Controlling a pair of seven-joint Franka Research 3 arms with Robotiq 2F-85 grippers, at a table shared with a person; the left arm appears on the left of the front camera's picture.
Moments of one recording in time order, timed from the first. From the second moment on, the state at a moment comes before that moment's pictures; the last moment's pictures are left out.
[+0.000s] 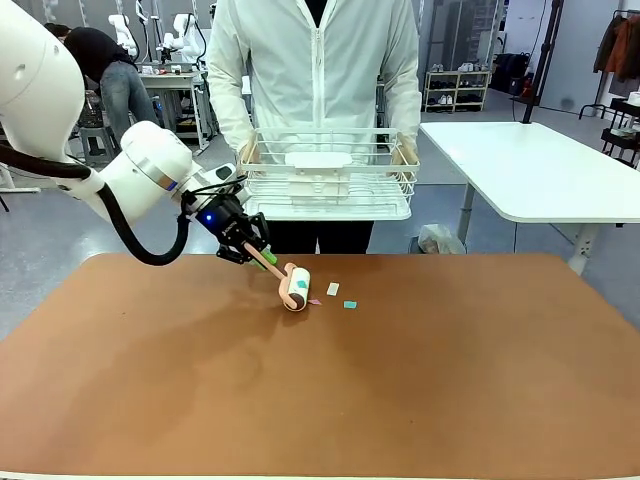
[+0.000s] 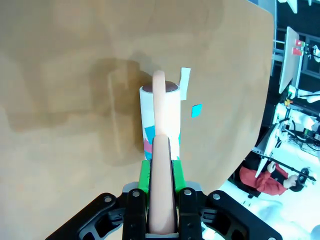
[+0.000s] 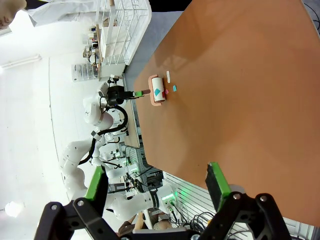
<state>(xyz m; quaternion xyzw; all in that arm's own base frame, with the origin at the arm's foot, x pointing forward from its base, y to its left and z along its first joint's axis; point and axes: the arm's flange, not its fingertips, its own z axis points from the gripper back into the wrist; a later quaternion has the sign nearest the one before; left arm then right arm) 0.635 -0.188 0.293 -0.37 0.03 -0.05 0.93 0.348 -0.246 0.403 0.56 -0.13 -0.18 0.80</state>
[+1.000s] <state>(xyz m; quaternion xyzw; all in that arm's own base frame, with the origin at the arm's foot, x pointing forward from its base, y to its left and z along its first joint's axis) 0.644 -0.366 0.308 -0.41 0.04 -0.09 0.91 0.348 -0.246 0.403 0.56 -0.13 -0.18 0.80</state>
